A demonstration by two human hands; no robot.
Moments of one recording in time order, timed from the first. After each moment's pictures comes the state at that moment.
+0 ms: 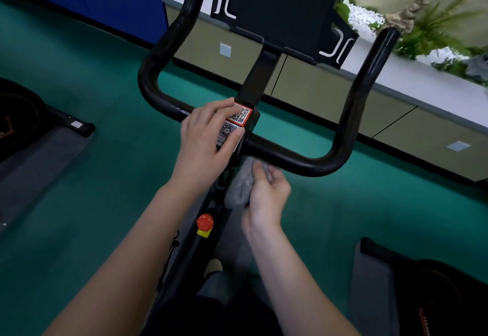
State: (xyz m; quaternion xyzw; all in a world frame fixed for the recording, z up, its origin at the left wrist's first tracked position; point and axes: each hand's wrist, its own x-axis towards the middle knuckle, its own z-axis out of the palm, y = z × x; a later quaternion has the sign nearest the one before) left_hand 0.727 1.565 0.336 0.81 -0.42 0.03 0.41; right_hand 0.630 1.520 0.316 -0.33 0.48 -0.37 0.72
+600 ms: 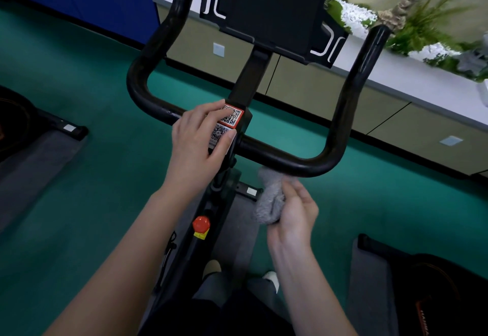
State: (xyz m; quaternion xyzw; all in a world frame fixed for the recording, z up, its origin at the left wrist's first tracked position) left_hand 0.728 1.563 0.332 0.81 -0.41 0.05 0.41; right_hand 0.585 1.500 0.341 -0.22 0.51 -0.40 0.73
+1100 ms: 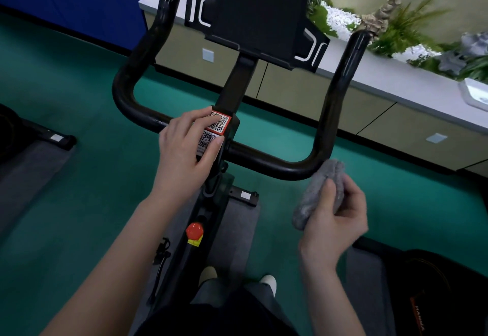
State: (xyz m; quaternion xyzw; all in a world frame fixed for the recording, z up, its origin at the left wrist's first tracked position) left_hand 0.729 1.563 0.334 0.81 -0.42 0.04 0.41; right_hand 0.545 1.473 0.342 -0.50 0.49 -0.57 0.41
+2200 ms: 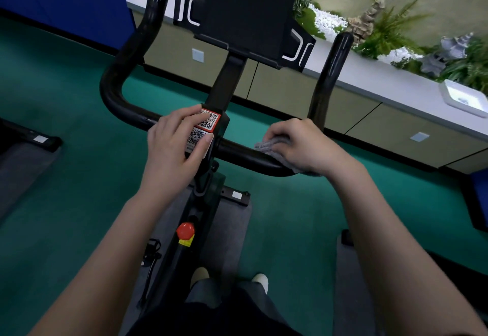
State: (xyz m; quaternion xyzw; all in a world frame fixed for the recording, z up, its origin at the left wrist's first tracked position) left_hand 0.726 1.564 0.335 0.81 -0.43 0.04 0.40; right_hand 0.594 1.383 0.416 -0.95 0.22 0.04 0.20
